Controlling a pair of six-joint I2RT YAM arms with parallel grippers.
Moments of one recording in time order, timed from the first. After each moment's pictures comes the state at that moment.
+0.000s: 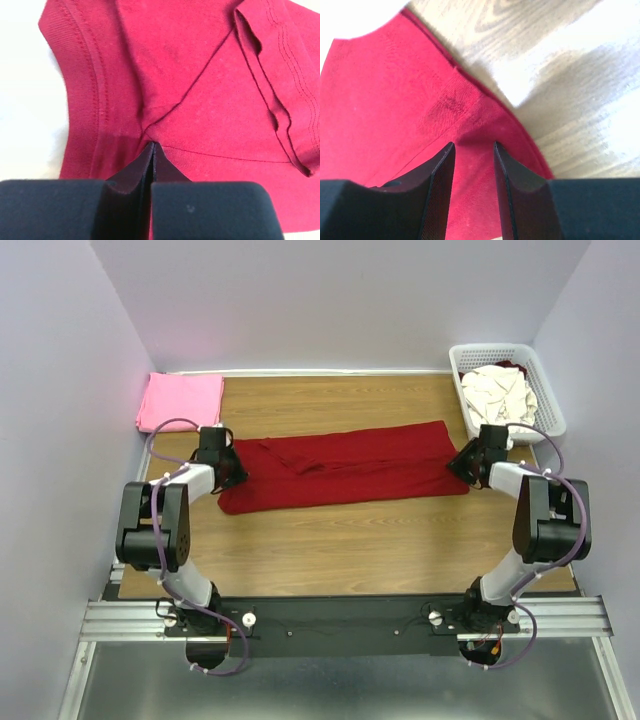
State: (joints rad) left arm -0.05 1.68 0.87 -0.08 0.09 -0.46; right arm -0.11 1.69 0.84 0.01 -0.02 0.64
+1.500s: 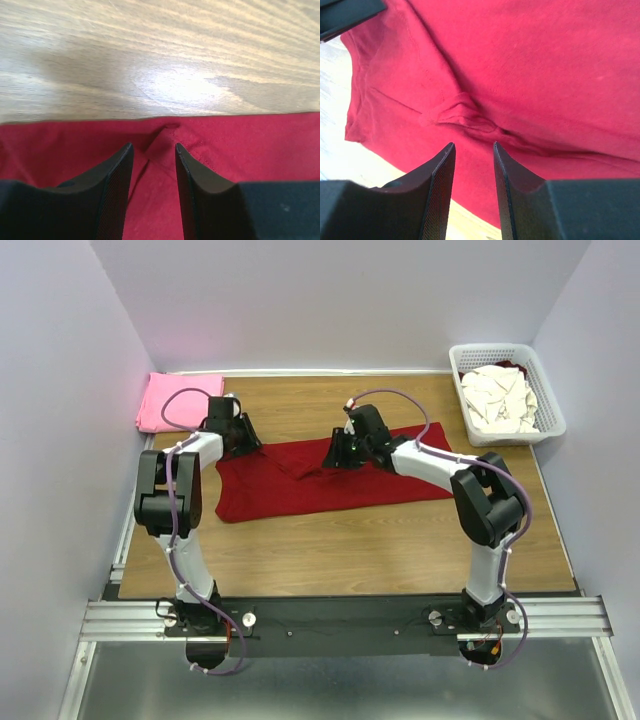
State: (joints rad) left arm -0.06 1.91 1.20 -0.10 0.20 -0.45; right arm 0.60 1.93 1.31 -0.10 -0.21 0.55
